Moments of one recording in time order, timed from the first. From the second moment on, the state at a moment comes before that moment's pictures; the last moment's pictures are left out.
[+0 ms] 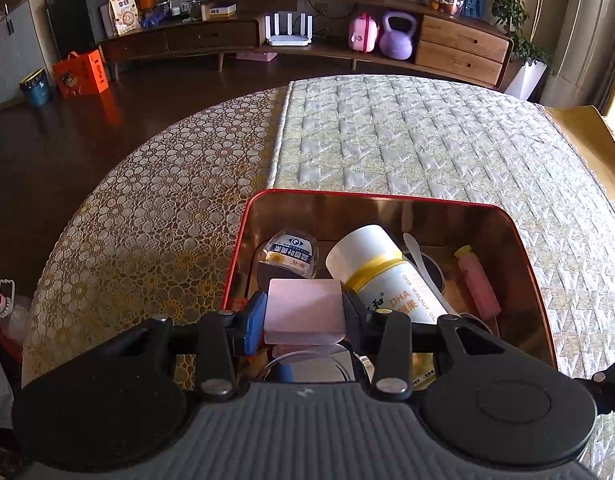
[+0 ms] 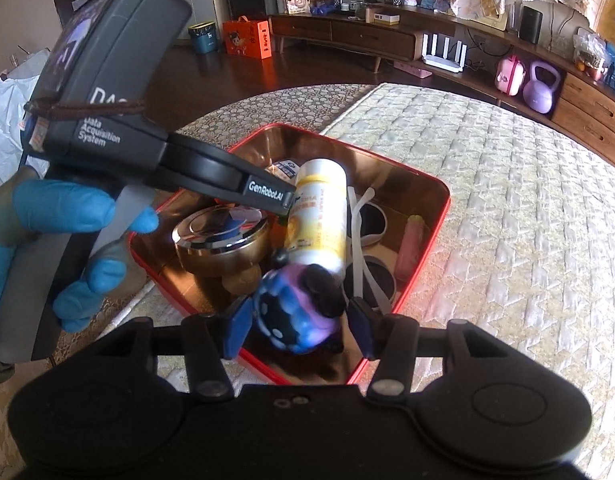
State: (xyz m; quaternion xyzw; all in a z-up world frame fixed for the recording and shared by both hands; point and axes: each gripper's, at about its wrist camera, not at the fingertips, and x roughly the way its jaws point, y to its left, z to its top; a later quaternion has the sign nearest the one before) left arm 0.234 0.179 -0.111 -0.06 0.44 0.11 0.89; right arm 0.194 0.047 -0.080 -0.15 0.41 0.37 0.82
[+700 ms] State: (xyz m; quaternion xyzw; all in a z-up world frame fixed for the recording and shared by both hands) left arm 0.196 0.159 -0.082 -0.06 0.41 0.09 0.90; right arm 0.167 0.019 -0.043 -0.12 0.36 0.36 0.85
